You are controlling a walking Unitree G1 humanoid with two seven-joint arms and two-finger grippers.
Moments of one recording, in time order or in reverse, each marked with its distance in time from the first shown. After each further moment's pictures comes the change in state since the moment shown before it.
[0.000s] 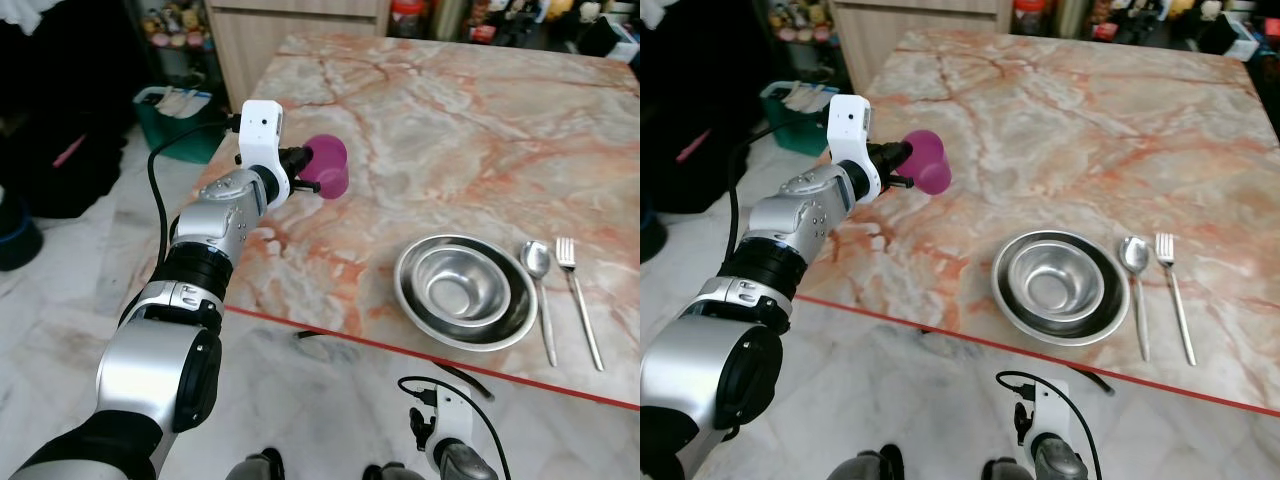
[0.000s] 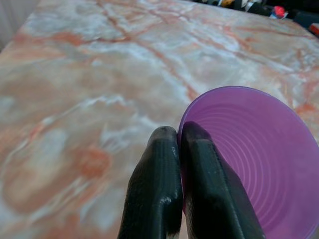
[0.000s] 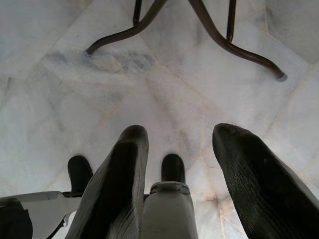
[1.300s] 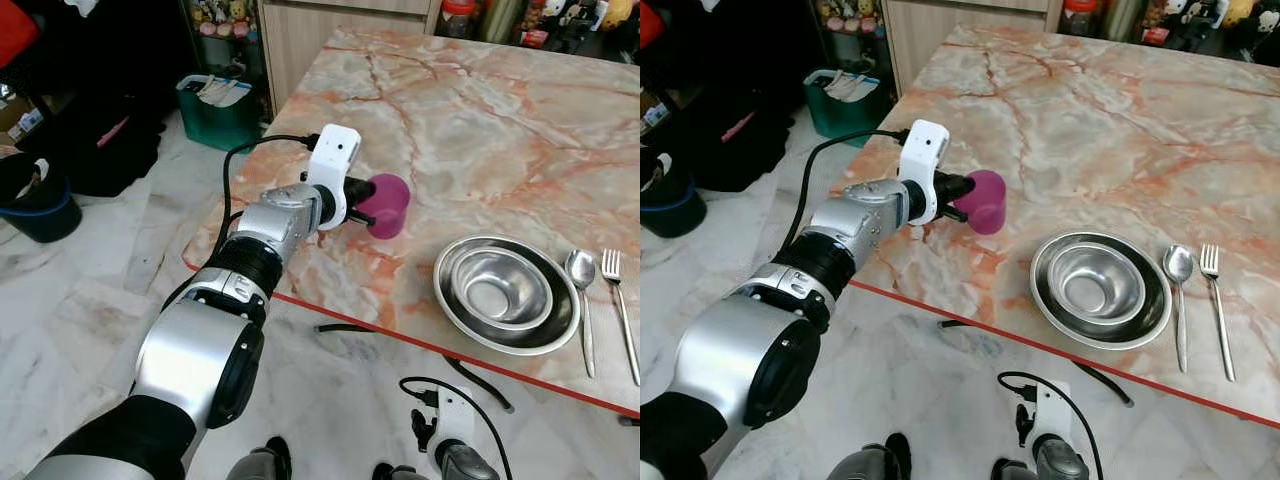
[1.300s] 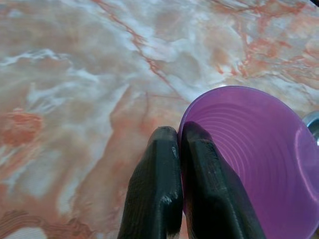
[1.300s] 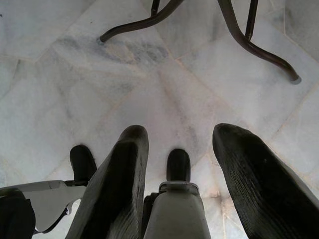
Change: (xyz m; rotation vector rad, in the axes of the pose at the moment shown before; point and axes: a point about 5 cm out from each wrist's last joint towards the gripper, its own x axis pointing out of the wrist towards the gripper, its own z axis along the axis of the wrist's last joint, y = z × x) left arm 0.022 -0.068 -0.021 0.099 0.158 -0.266; right arm 0.000 0.000 -0.001 -0.001 0.010 0.002
